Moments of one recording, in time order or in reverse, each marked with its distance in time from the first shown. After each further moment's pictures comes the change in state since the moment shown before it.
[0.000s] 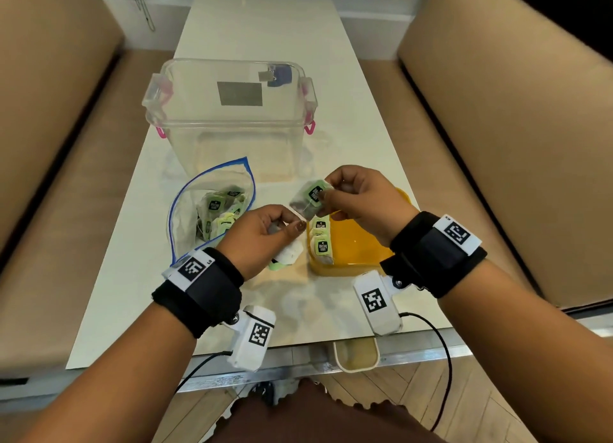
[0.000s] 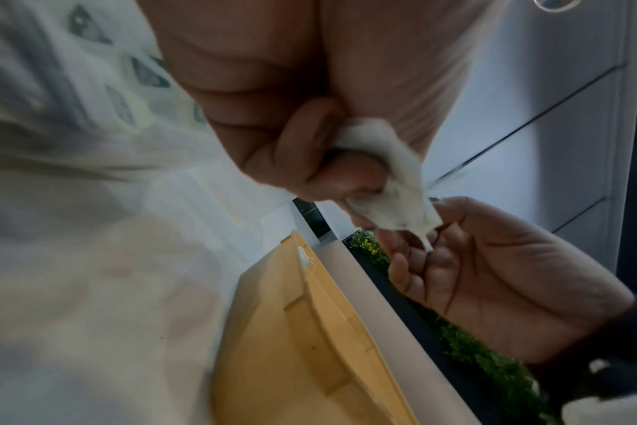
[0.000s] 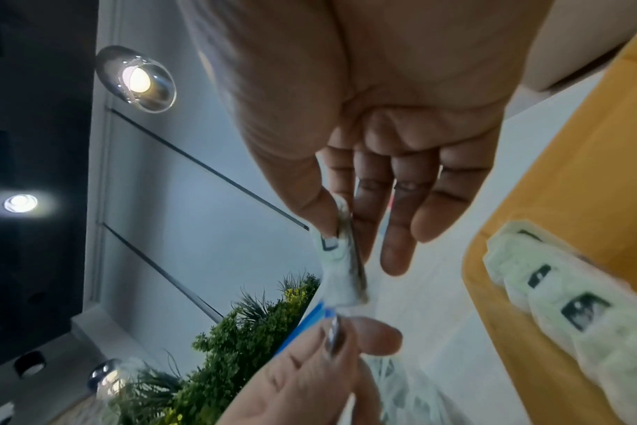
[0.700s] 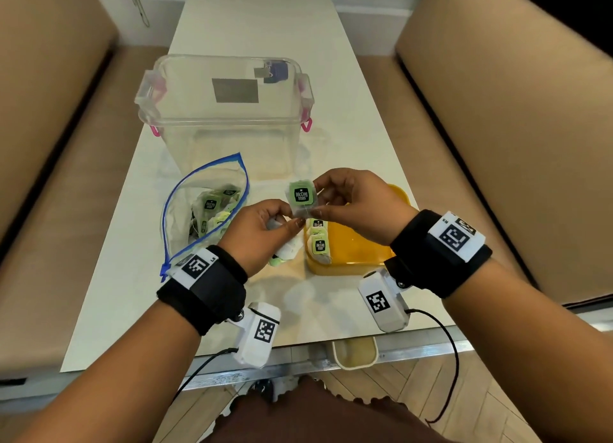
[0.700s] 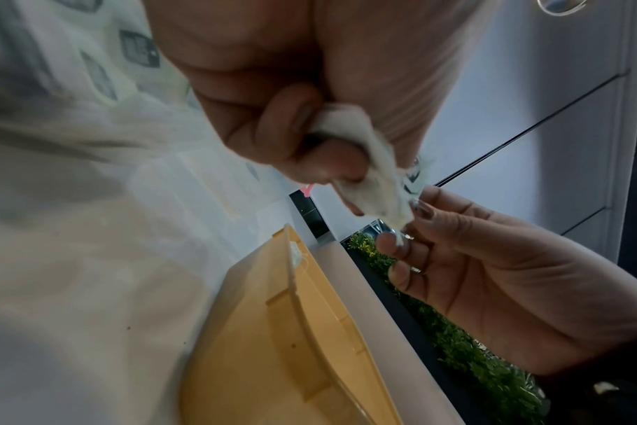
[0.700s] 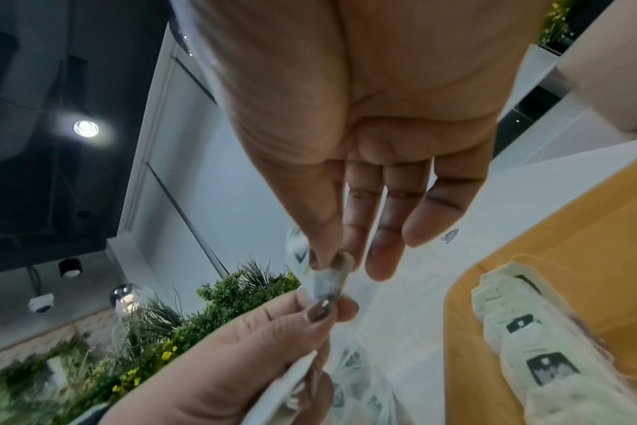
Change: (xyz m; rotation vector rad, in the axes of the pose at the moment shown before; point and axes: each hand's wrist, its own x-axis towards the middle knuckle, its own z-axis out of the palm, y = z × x) left_hand 0.008 -0.003 0.006 -0.031 0.078 0.018; right_hand 0.000 -0.001 -0.004 -0.282 -0.072 -0.122
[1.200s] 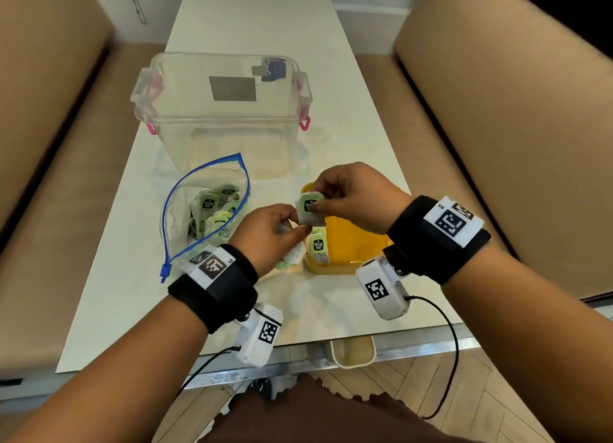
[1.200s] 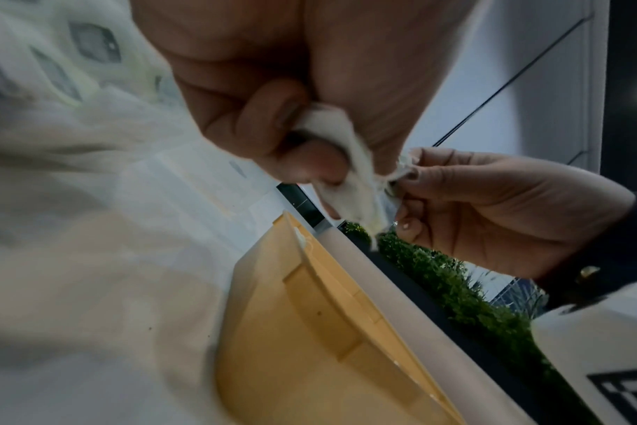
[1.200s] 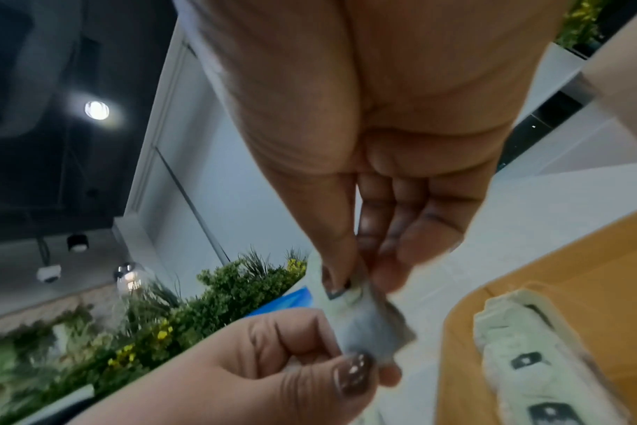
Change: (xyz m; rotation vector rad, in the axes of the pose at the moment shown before) left_hand 0.004 -0.003 0.010 0.299 -0.038 0.029; right_hand 0.010 -0.005 -0.007 -0.232 -0.036 -0.015
